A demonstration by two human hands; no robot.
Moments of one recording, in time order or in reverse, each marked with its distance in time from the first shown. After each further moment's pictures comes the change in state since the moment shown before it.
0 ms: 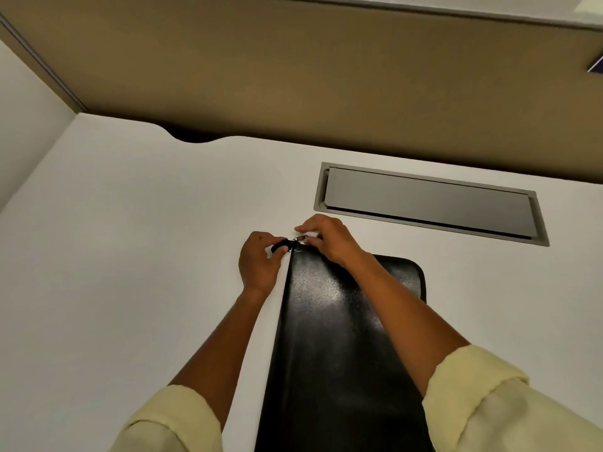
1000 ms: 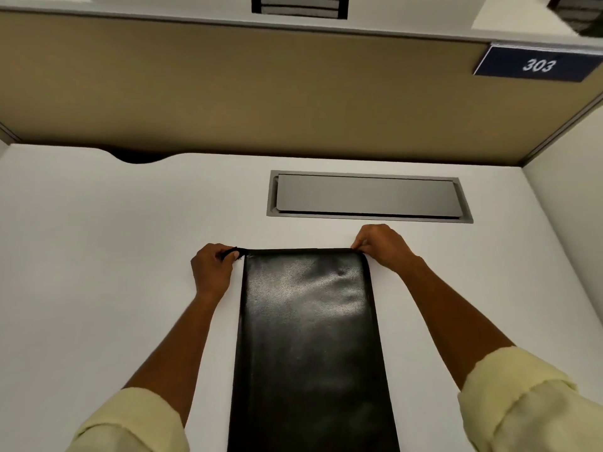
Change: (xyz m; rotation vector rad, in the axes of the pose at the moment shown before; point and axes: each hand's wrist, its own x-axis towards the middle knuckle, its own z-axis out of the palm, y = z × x) left_hand 0.009 0.002 -0.011 -0.015 -0.054 -0.045; right_hand -0.107 0.103 -0.108 -0.294 0.079 0.288
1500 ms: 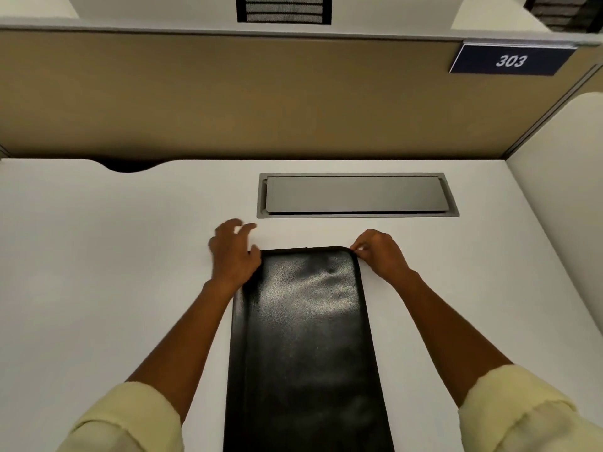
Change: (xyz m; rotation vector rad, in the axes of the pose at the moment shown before) left_hand -0.005 0.059 0.021 0.416 -0.183 0.344; right_hand -0.028 0.014 0.017 0.200 0.189 0.083
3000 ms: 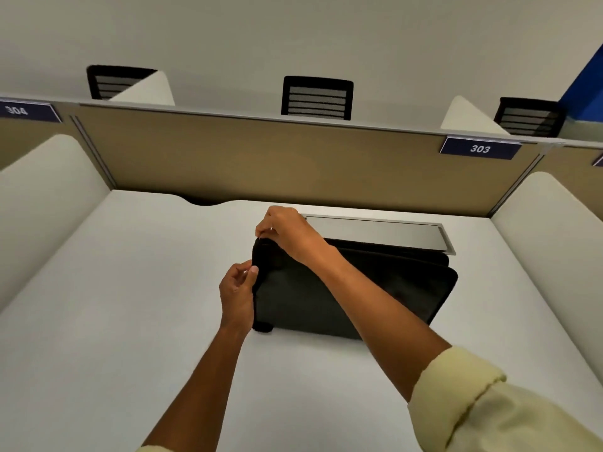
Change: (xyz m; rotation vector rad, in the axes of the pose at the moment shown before) left_hand -0.136 -0.012 -0.109 -1.122 0.308 -0.326; right_hand -0.107 -0.335 -0.015 -0.177 0.028 -0.666
